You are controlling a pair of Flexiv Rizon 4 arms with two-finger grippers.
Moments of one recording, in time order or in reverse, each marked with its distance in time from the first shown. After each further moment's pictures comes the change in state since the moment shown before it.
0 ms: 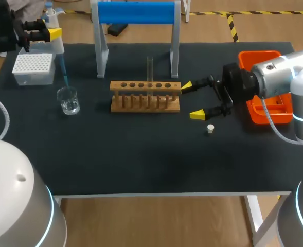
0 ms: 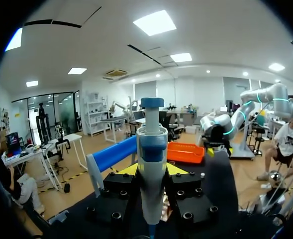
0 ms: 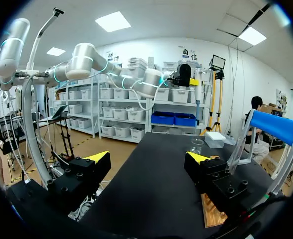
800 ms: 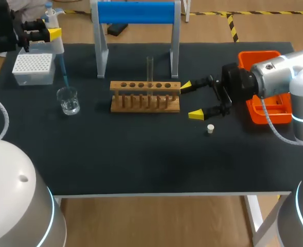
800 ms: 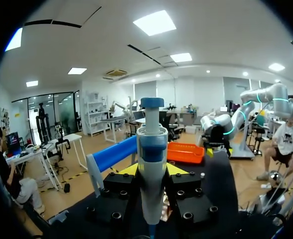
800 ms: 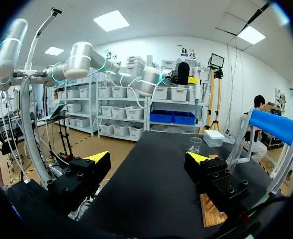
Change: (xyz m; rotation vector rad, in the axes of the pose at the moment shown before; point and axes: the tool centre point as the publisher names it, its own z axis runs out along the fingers) left arm 0.000 0.000 0.000 -0.001 0.000 0.000; right arm -0.003 0.000 0.007 0.029 -0.023 0.006
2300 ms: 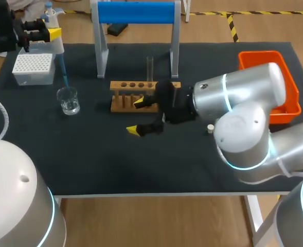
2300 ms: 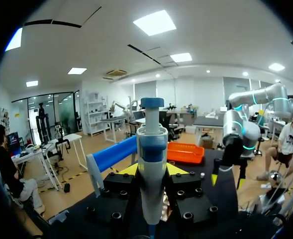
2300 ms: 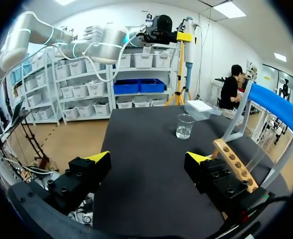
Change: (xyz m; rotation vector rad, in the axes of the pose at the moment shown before) left arm 0.000 0.000 0.000 -0.001 0.000 0.000; right arm -0.011 -0.012 0.143 0.281 -0.335 0.157
